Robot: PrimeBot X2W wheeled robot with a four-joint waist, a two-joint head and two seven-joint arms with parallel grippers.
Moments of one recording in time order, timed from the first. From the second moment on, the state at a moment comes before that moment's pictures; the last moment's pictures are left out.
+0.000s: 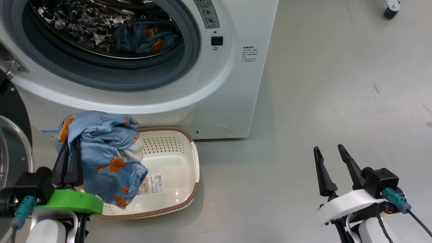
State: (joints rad) left arm -0.06 0.14 -0.02 0.12 -0.28 -0.07 -0.25; right arm -0.06 -0.06 0.16 0.27 0.26 0.10 -0.25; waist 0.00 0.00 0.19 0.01
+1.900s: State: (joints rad) left arm -0.97 0.33 -0.03 0.43 -0.30 -0.11 0.04; right arm -0.24 -0.05 0.24 0.20 0.28 0.08 -0.25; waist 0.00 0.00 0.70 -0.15
